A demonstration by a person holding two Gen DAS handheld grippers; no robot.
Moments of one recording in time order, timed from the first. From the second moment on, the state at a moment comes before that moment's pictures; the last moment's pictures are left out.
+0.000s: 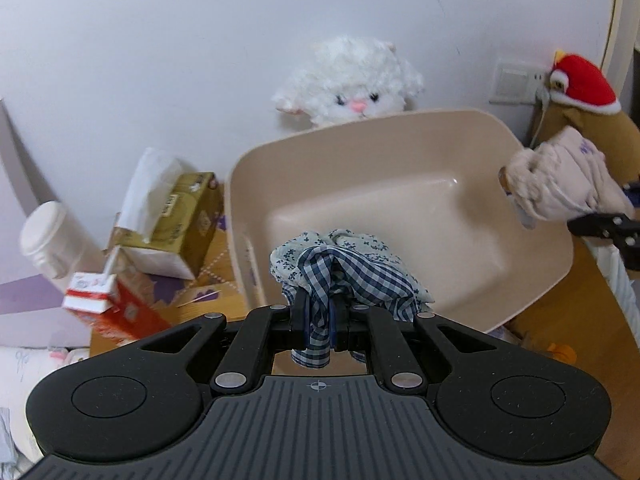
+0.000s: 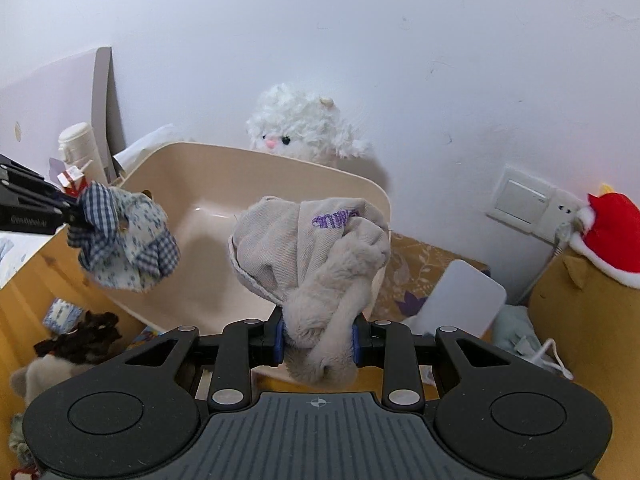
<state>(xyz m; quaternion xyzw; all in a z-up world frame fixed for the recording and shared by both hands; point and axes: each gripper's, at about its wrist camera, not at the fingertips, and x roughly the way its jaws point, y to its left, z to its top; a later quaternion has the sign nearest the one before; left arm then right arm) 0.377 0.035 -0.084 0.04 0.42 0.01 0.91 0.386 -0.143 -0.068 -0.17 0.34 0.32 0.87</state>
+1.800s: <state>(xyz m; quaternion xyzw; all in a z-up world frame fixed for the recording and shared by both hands) 0.280 0.069 -0.072 0.00 0.42 0.04 0.90 0.266 -0.123 -0.095 -0.15 0.38 0.34 0.85</state>
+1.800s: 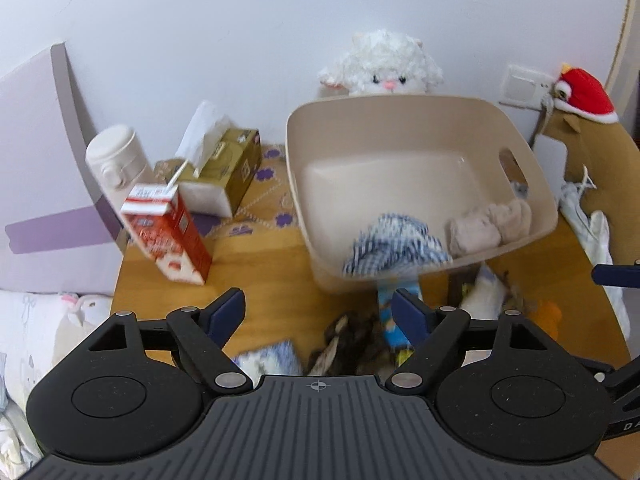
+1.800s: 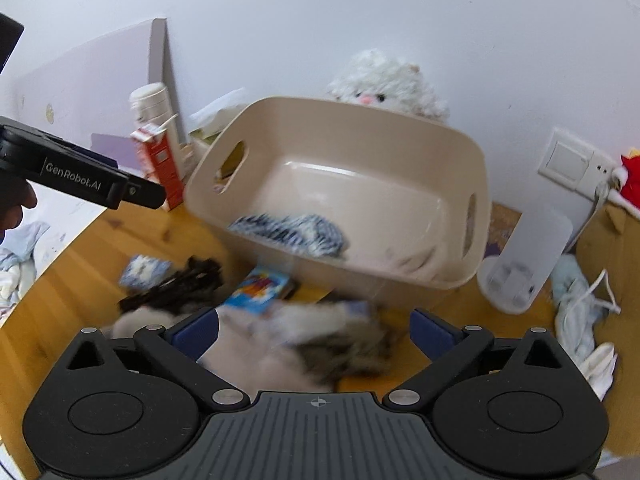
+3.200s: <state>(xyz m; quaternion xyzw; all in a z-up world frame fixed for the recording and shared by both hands) 0.188 0.053 -0.202 0.10 0.55 -0.10 0.82 0.164 -0.089 -0.199 -0.11 0.54 0.26 0.79</state>
